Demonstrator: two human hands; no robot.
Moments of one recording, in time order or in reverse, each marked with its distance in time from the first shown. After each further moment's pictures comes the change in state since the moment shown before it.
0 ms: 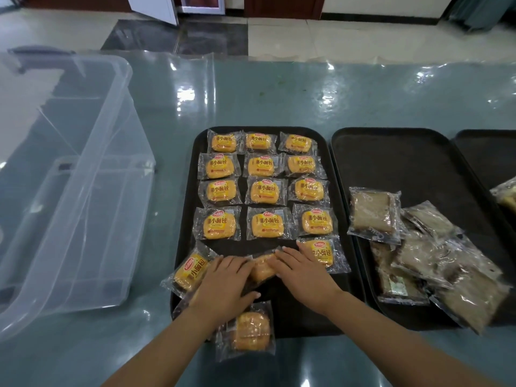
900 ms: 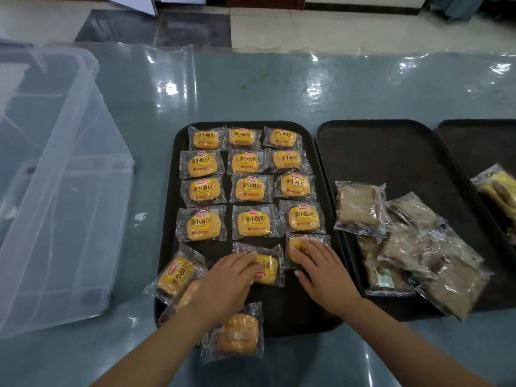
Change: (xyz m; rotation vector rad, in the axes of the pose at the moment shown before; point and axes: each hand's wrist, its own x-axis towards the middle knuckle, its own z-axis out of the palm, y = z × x) left_hand 0.019 0.006 0.018 -0.040 0.109 0.227; right_hand -0.048 0.039 0.002 0.157 -0.030 0.295
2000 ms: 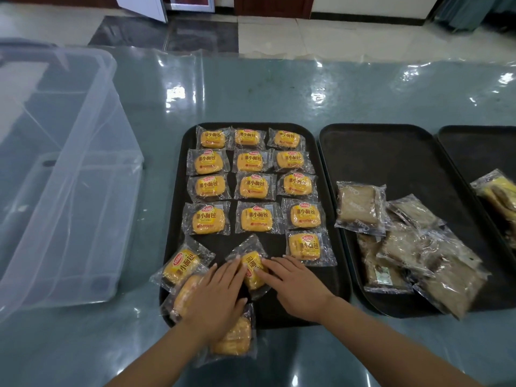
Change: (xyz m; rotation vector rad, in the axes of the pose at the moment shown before) left_hand -0.045 0.014 0.015 0.208 0.008 -0.157; right_hand 0.005 -0.046 0.013 -0.078 -0.122 -0.411
